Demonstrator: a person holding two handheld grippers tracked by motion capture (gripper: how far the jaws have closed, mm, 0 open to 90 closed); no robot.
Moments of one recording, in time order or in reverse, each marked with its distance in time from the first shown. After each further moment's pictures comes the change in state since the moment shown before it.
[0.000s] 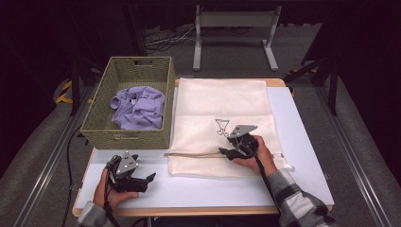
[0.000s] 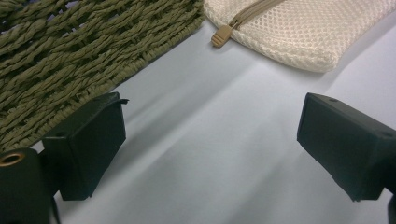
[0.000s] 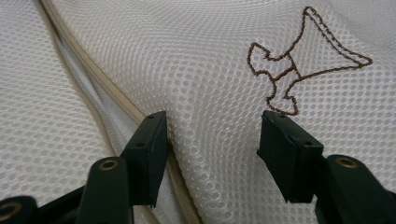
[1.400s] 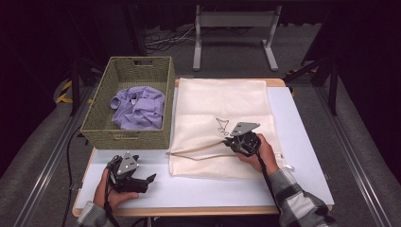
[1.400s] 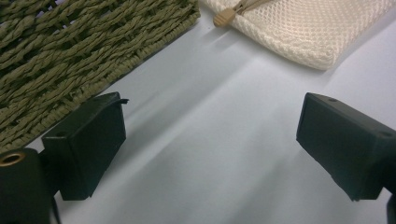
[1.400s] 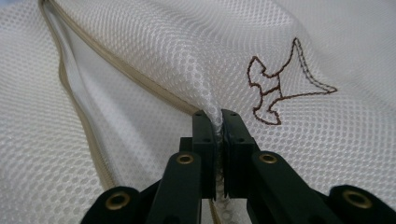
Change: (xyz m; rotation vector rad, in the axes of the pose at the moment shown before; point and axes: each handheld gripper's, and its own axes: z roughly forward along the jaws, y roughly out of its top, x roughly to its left) left arm -0.001 0.000 0.001 0.011 -0.012 0.009; right arm 0.000 0.012 -0.017 -0.035 -0.033 -0.051
